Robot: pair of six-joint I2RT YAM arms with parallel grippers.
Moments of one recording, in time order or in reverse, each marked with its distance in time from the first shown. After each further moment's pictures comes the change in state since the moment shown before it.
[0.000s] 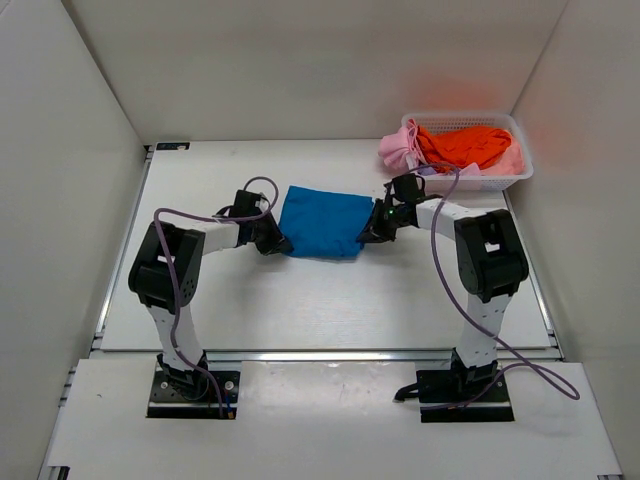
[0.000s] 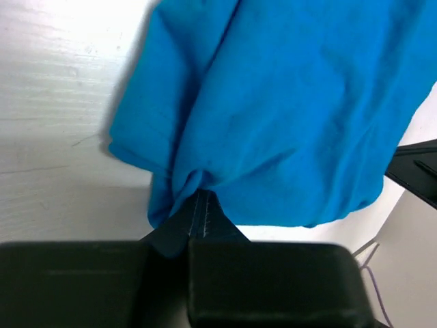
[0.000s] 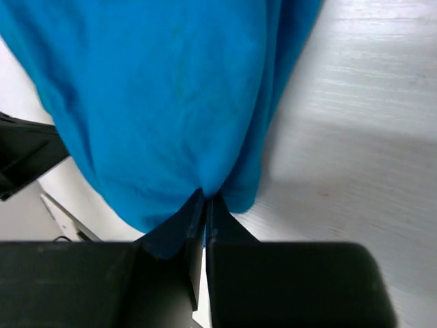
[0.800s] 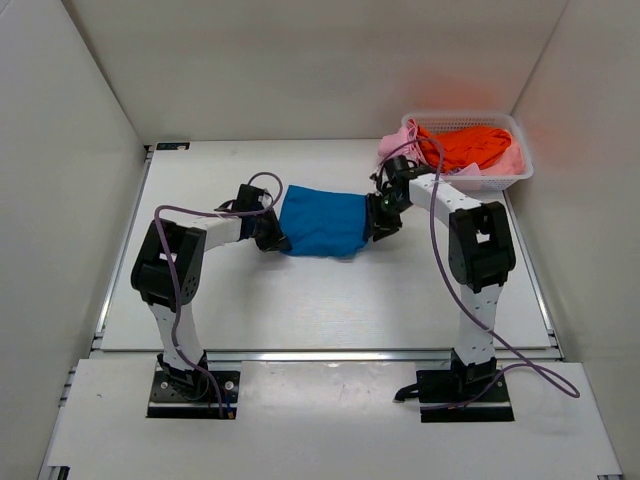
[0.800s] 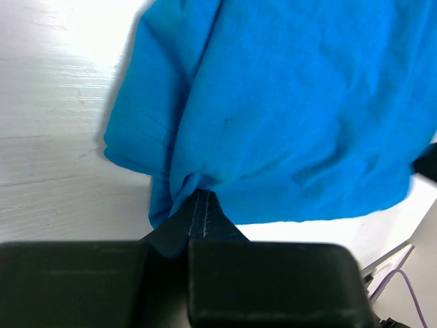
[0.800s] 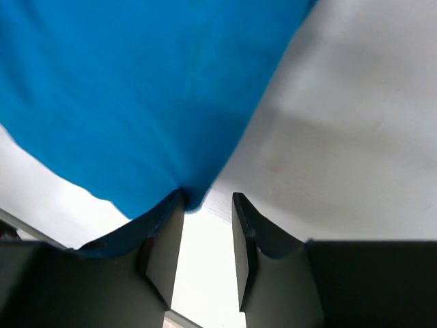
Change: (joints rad) left arm -0.007 0.023 0.079 -0.102 -0.043 0.101; right arm 0.016 0.122 0.389 -0.510 0.138 -0.433
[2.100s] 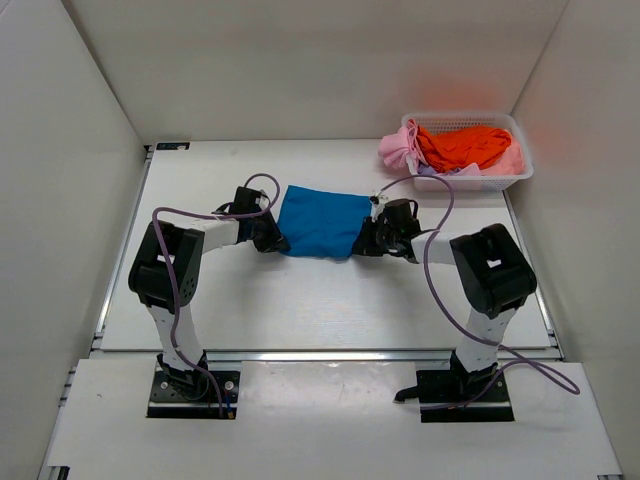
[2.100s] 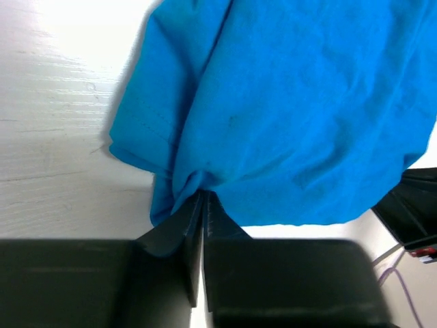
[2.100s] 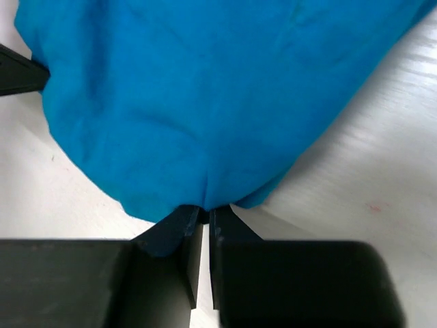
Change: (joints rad) left arm 0.011 -0.018 -0.039 0.042 0.008 -0.020; right arm 0.095 -0.257 -0.751 1.017 -0.036 0.222
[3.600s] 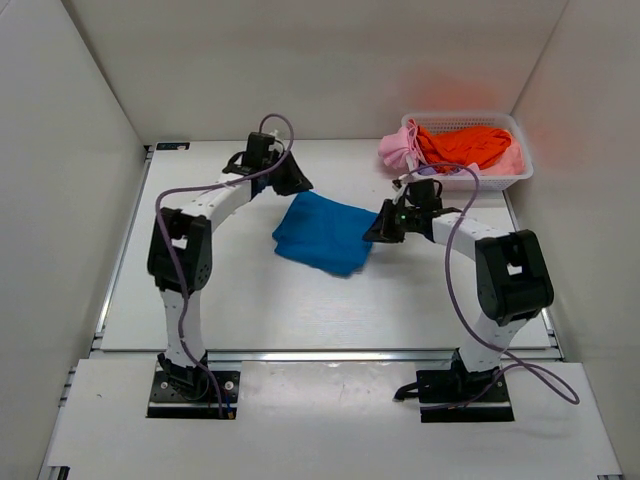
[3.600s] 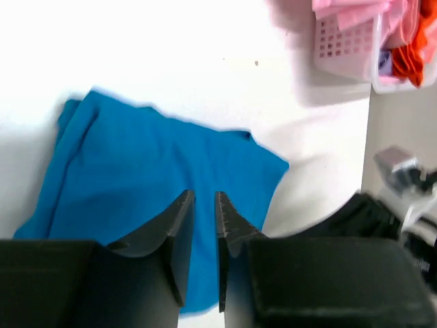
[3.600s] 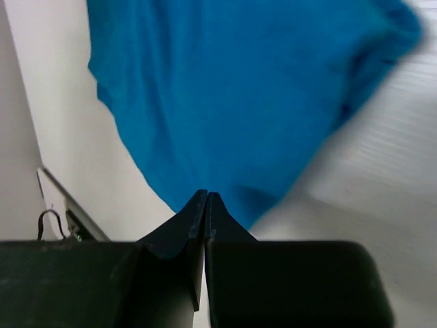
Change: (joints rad) left arm -0.027 0.123 0.514 -0.103 0.037 0.026; right arm -0.151 -0.089 0.153 -0.355 -0.154 0.118
